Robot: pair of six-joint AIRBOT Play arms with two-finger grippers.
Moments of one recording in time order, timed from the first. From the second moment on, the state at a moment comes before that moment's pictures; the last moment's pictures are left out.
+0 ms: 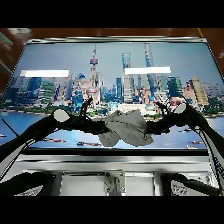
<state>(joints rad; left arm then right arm) -0.54 -1.25 0.81 0.55 -0.85 -1.37 -0.02 -1.36 0.78 -1.05 1.16 1.28</state>
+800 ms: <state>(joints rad) -0.55 -0.97 1.74 0.94 -0.92 -1.57 0.00 -0.76 1.67 -1.00 1.14 1.33</state>
